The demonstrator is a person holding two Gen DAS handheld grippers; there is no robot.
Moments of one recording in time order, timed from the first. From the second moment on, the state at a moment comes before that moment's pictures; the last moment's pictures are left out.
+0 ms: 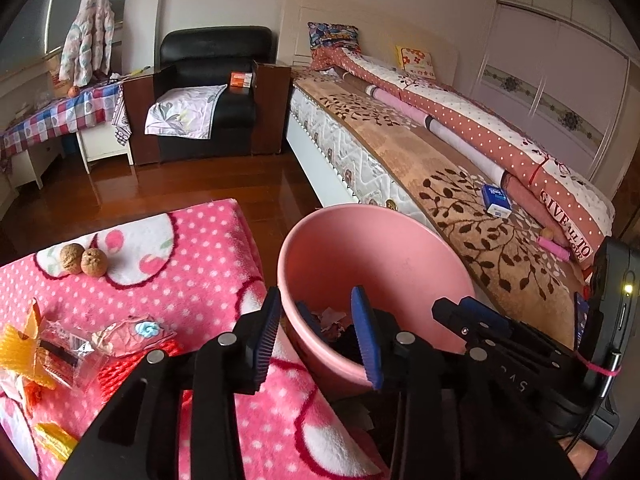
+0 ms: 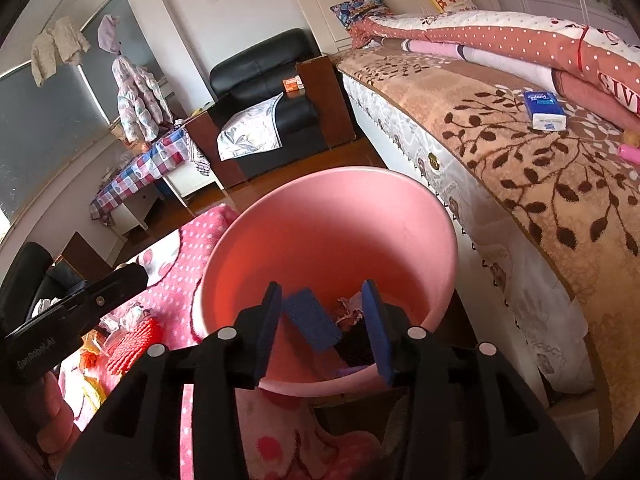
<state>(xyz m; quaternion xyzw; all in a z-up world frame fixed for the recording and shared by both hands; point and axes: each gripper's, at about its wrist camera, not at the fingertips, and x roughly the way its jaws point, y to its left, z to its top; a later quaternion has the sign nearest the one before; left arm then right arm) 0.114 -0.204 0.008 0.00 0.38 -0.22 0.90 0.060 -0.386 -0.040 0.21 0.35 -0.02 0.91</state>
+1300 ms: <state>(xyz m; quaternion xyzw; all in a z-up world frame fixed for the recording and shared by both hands) 0.033 0.013 0.013 -0.10 0.39 0.00 0.92 0.025 -0.293 -0.020 0.13 0.32 0.10 0.93</state>
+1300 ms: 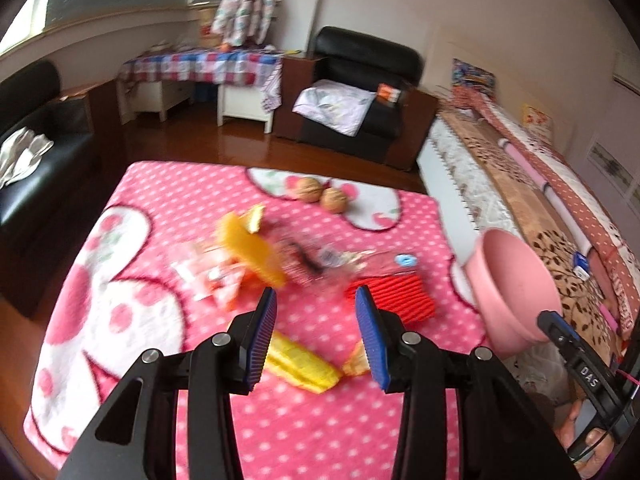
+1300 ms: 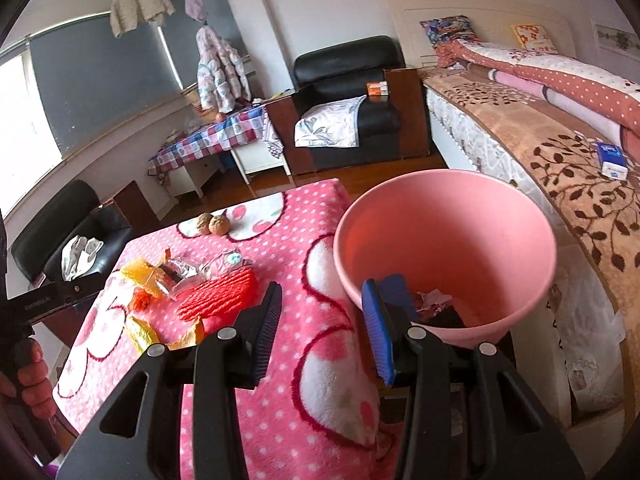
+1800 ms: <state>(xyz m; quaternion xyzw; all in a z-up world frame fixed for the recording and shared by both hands) 0.054 0.032 -0.055 -0.20 0.51 0.05 0.84 0.026 -0.269 -0.033 0.13 0.35 0.16 0.92</state>
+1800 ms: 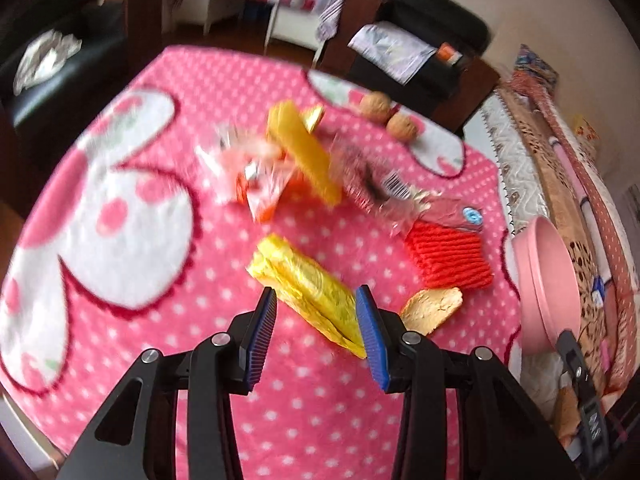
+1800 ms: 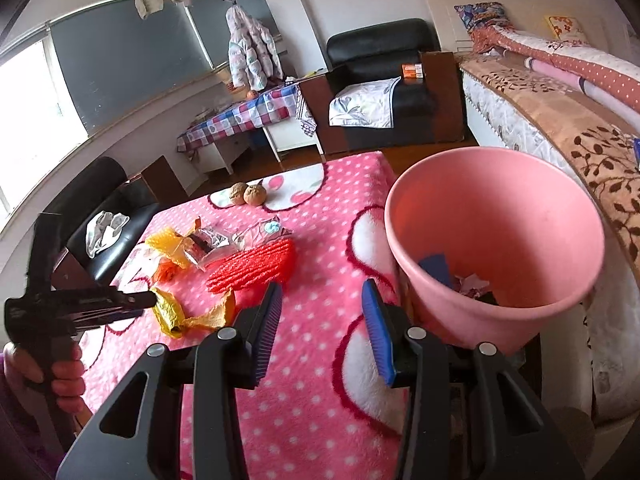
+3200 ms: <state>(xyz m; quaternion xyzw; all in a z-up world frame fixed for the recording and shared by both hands) 0.042 0.054 -0.041 -0.18 0.45 -0.02 0.88 0.078 -0.153 -0.078 0.11 0.48 0.25 0.84</state>
